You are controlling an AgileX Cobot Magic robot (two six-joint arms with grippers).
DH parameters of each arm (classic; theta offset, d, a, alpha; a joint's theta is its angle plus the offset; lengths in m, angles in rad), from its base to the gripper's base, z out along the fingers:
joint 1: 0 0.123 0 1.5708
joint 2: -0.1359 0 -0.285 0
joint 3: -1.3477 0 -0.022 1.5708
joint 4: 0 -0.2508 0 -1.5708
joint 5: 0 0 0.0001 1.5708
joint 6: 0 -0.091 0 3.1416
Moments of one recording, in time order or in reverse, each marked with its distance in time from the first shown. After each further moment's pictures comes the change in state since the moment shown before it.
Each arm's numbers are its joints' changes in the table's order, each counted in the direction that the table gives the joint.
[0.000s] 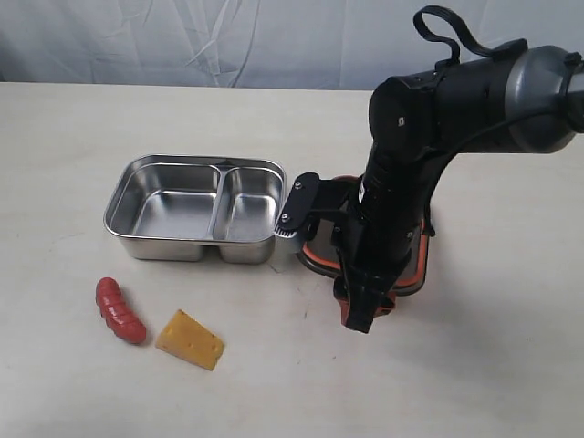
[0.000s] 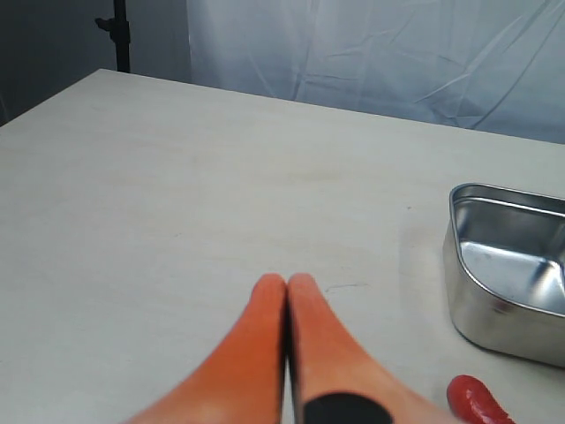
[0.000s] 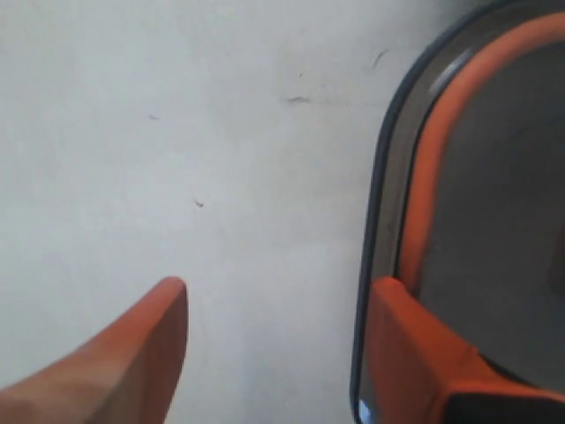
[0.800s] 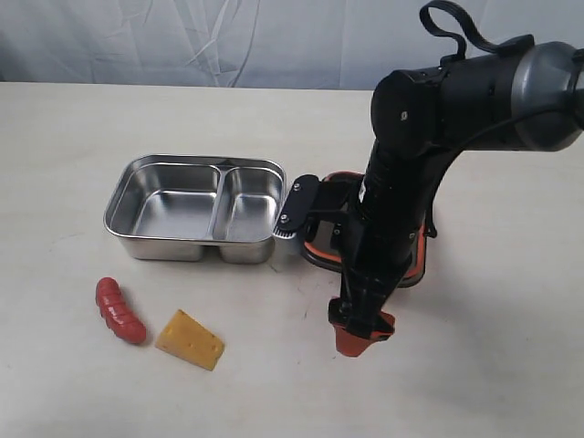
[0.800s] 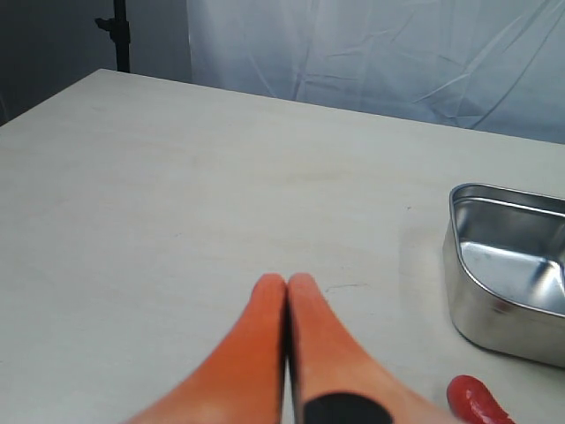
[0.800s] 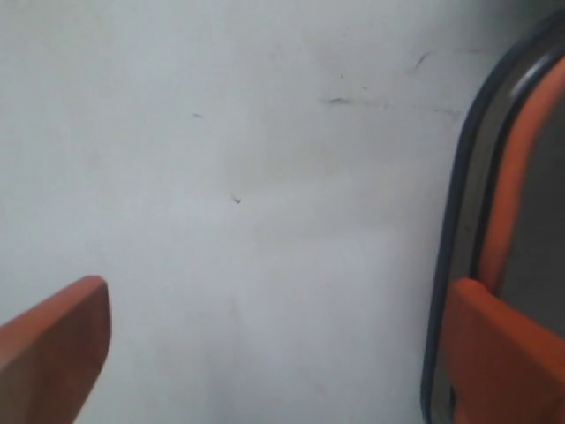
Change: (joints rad) left arm 0.000 0.000 0.000 0.000 0.000 0.000; right arm 0.000 0.011 0.000 -0.040 -0.047 0.024
